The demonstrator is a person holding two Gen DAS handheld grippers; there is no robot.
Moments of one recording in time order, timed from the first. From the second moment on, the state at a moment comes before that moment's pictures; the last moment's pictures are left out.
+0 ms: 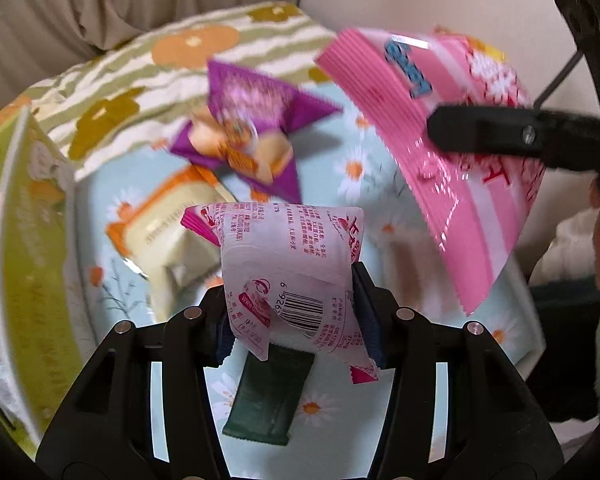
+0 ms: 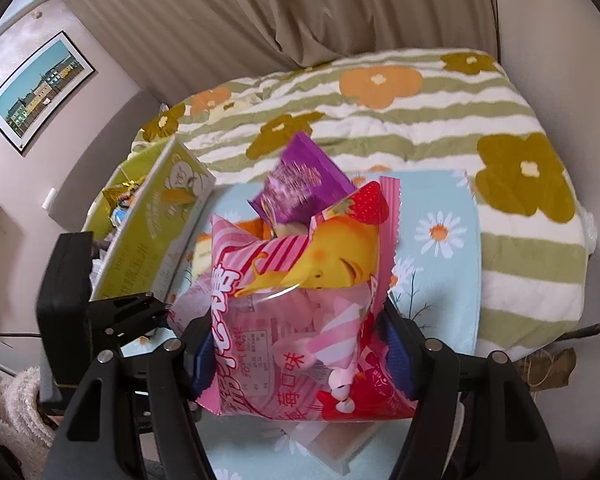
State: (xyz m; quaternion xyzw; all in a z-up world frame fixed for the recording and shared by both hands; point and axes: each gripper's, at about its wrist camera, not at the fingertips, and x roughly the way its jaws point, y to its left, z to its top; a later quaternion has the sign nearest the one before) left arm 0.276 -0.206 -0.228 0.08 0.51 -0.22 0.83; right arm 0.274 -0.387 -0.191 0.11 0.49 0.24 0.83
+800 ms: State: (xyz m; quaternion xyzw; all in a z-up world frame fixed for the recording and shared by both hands) left arm 0.275 0.068 -0.090 -0.05 0.45 -0.04 0.89; right arm 0.288 -0.180 -0.077 0.06 0.43 0.35 0.83
